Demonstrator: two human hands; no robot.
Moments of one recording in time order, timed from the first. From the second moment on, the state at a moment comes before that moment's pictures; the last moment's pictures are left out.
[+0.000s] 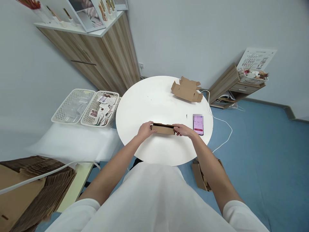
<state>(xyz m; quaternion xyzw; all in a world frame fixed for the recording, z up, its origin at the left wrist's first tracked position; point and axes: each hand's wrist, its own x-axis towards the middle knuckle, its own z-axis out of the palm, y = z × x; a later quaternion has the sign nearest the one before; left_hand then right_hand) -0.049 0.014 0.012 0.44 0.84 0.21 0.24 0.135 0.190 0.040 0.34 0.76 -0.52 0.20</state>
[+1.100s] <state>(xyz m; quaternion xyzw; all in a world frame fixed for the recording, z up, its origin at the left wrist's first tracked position) -0.051 0.016 0.006 0.49 0.81 0.22 0.23 0.154 0.147 0.023 0.33 0.91 -0.24 0.06</state>
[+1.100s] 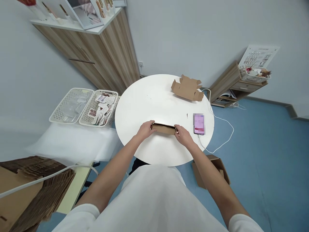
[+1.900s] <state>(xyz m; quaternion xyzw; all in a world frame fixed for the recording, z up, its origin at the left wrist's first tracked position) -0.056 0.023 0.002 0.52 0.79 0.21 0.25 0.145 0.135 0.034 0.46 0.84 -0.26 0.09</state>
